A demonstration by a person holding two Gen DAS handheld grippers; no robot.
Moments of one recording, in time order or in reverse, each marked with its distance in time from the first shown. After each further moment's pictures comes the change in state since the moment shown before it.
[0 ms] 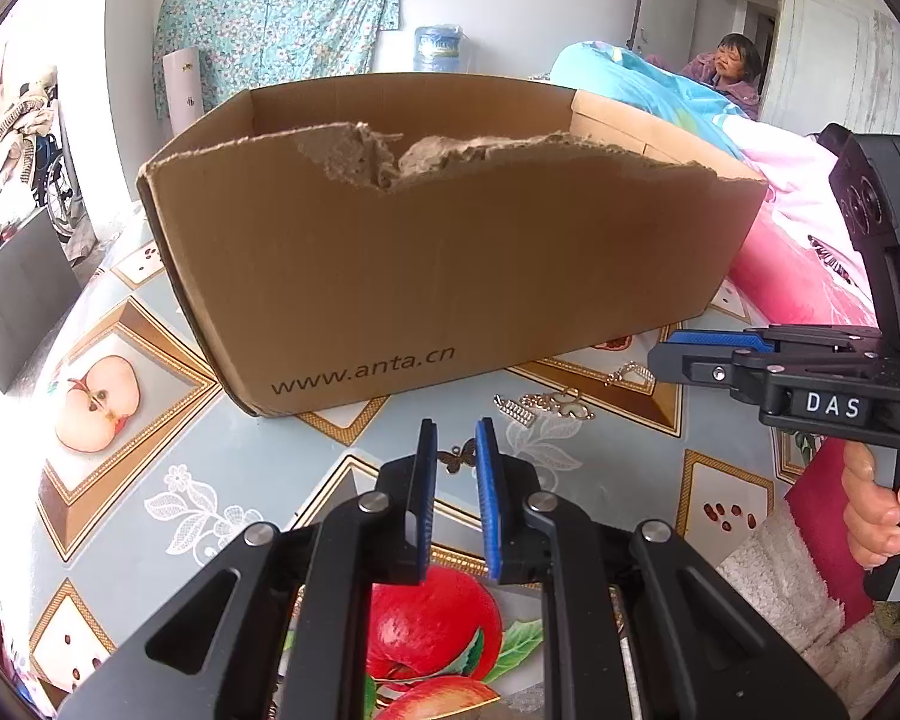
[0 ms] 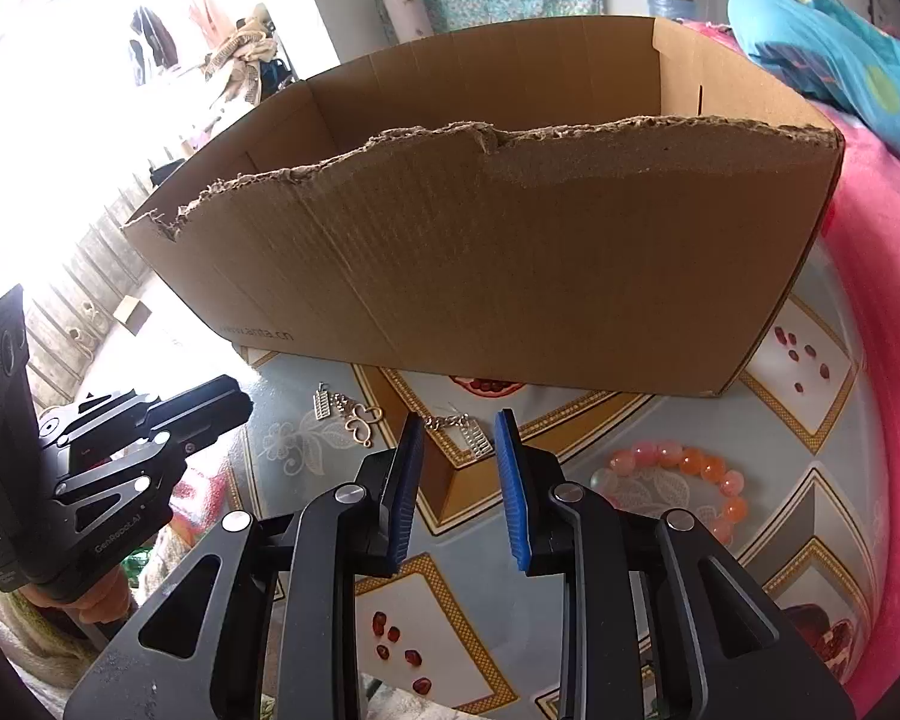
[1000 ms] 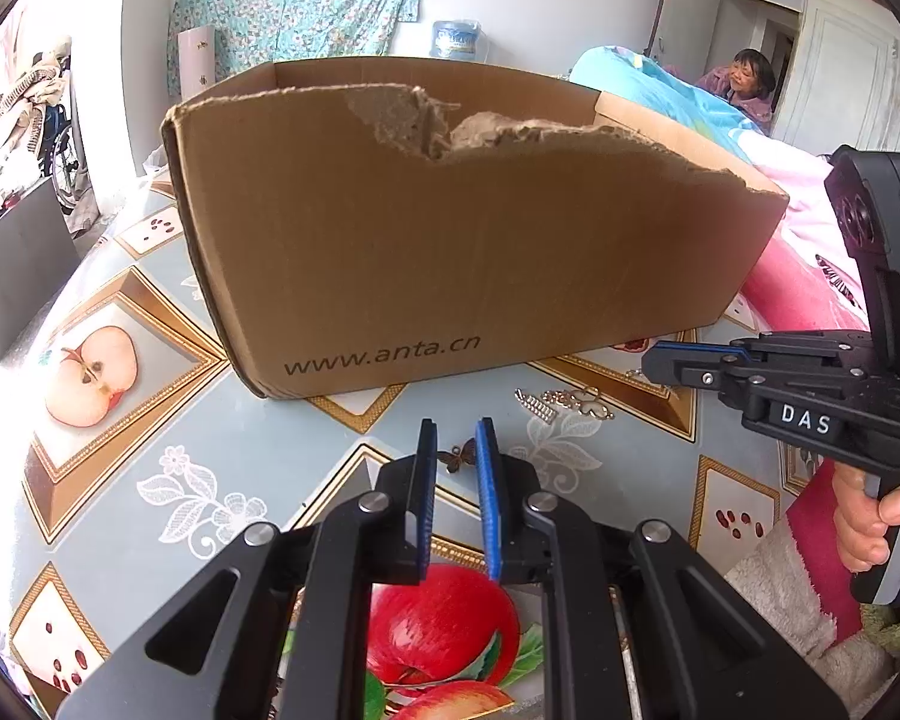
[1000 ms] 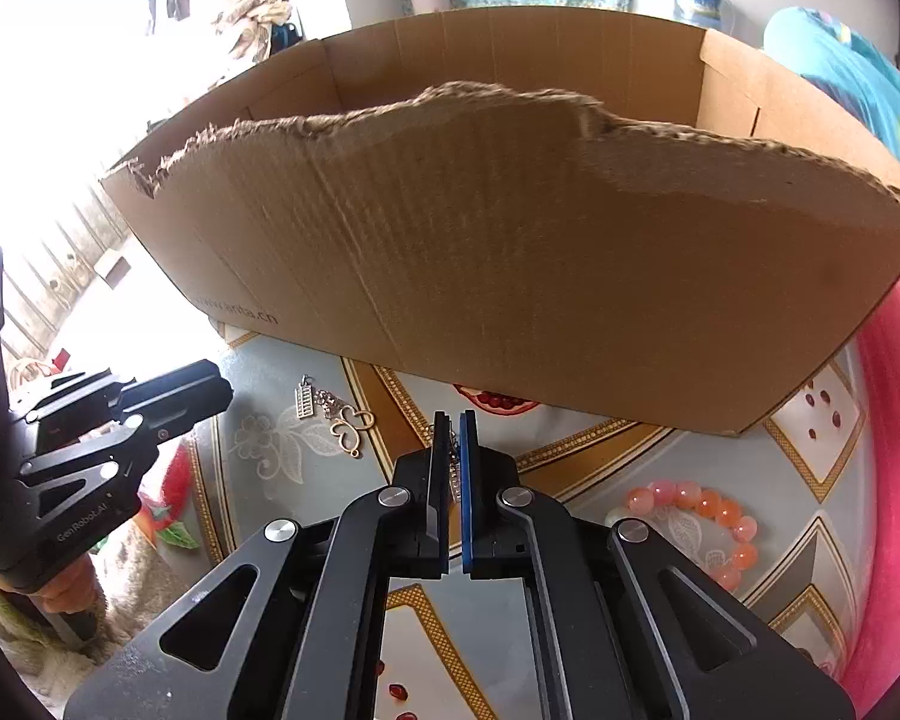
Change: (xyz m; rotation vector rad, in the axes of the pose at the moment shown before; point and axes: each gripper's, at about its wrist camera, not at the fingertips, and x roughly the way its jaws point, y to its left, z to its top) left arm 0.007 0.009 0.000 -0.053 0.008 -0.009; right arm 0.019 0.027 0.006 -0.060 0.022 -0.020
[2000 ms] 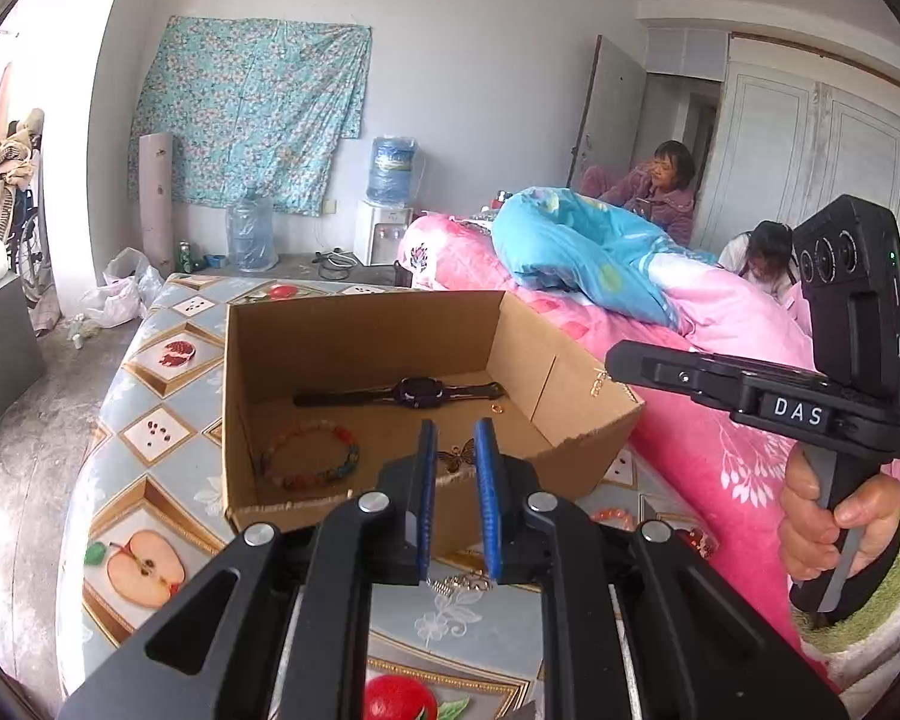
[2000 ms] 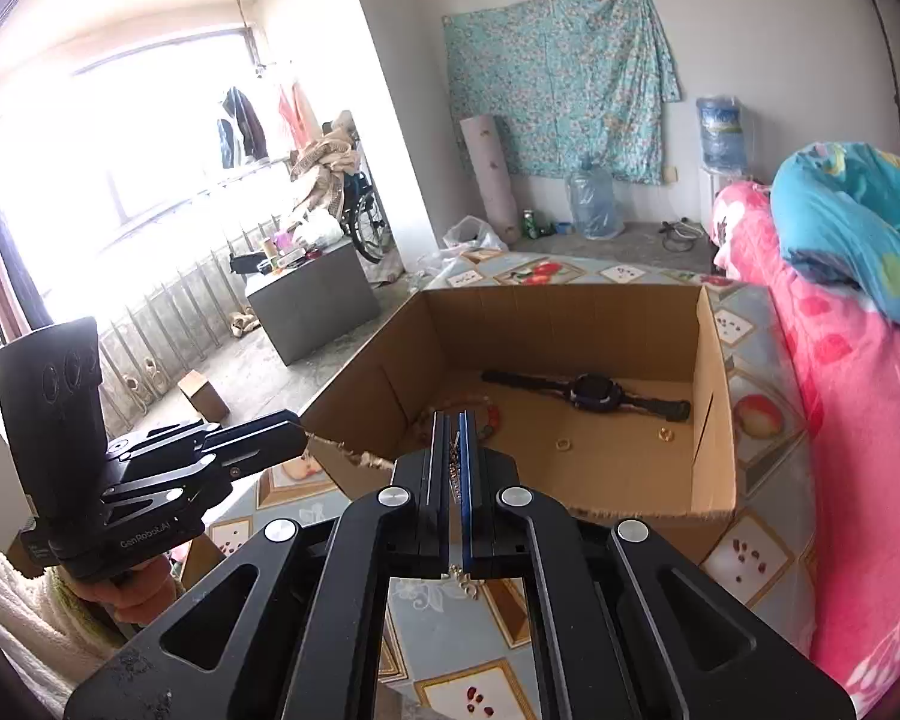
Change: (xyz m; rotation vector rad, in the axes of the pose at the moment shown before) left arm -0.105 -0.014 0.088 0.060 -0.250 -0.149; right arm -0.135 -0.003 0.065 -0.034 -0.348 0.170
